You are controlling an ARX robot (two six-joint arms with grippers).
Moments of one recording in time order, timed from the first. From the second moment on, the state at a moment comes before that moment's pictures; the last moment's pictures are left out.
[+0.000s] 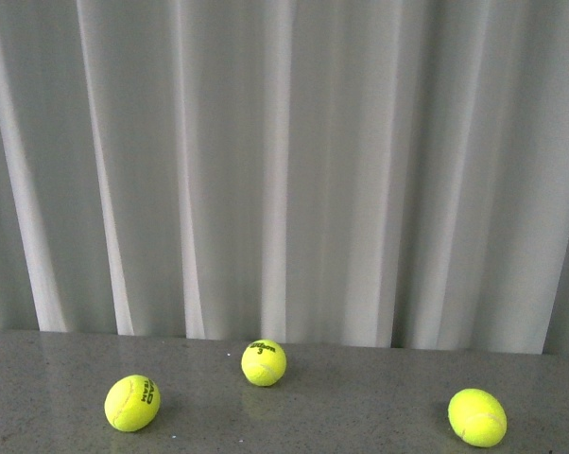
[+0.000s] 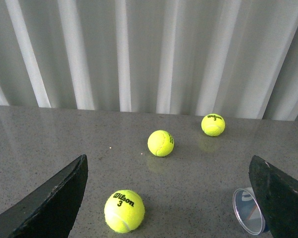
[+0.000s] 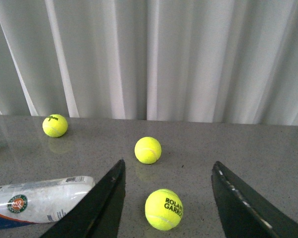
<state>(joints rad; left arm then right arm) 0.00 0.00 0.02 0.00 0.00 0.00 0.00 0.00 0.00 0.00 0.00 0.00</state>
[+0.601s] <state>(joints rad) 0.00 0.00 0.02 0.00 0.00 0.00 0.00 0.00 0.00 0.00 0.00 0.00</state>
